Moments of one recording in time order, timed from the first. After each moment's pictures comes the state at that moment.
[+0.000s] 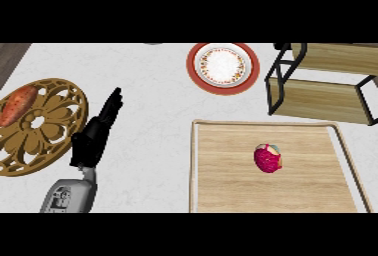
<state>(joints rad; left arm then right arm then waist) -0.18 0.07 0.00 -1.45 -0.16 -0.03 0.02 -0.85 -0.45 -0.38 -1.30 1.03 -0.30 0.48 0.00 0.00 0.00</state>
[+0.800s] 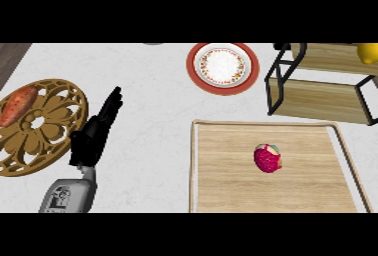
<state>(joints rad) -0.18 0.07 0.00 -1.46 -0.16 -0.04 0.04 -0.79 -0.47 -0.44 -1.39 0.87 -0.32 0.55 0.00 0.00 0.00</state>
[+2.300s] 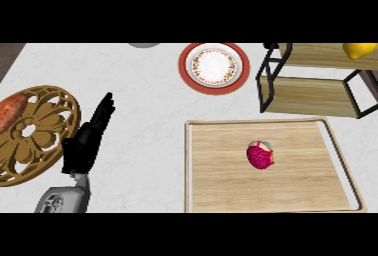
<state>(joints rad) -0.12 0.08 0.02 -1.48 -0.16 -0.03 0.03 -0.51 -0.88 -1.11 -1.66 0.30 0.22 0.85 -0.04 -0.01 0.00</state>
